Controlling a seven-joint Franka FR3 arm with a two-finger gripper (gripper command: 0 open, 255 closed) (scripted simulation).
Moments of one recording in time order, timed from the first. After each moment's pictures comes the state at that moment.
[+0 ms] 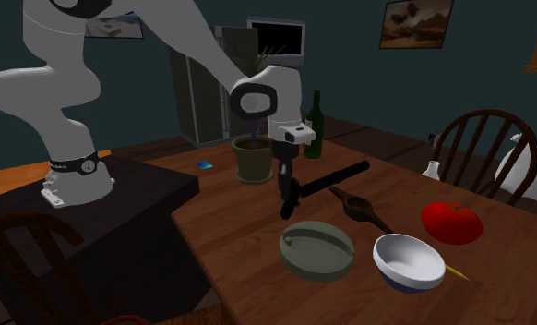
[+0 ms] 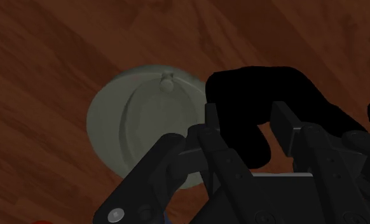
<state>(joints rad) 0.08 0.60 0.27 -1.85 -0.33 2.46 0.27</state>
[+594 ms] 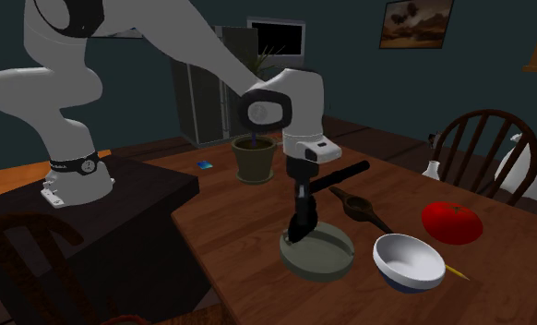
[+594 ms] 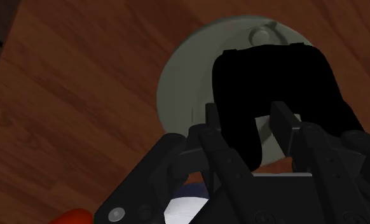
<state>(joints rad) -0.03 0.73 0.25 -1.61 -0.30 2.36 0.08</state>
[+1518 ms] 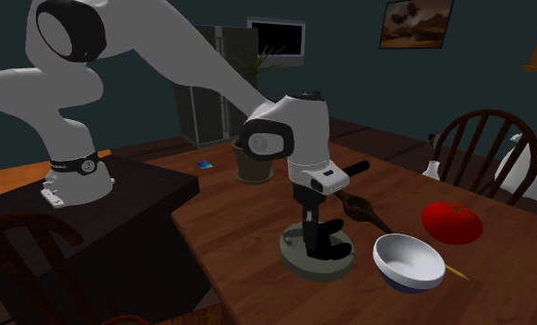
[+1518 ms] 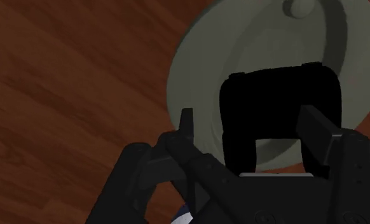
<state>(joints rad) -0.09 0.88 0.27 -1.49 -0.26 2.44 0.02</state>
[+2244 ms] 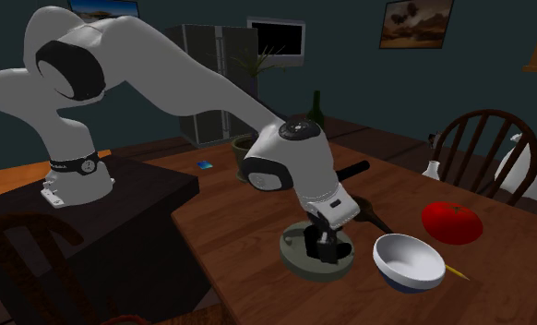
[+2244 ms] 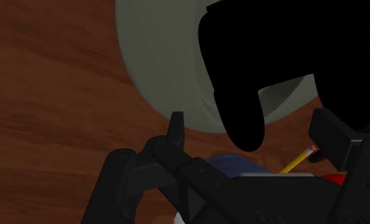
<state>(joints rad) -0.21 1.07 0.42 -1.33 -0.09 2.59 -0.06</state>
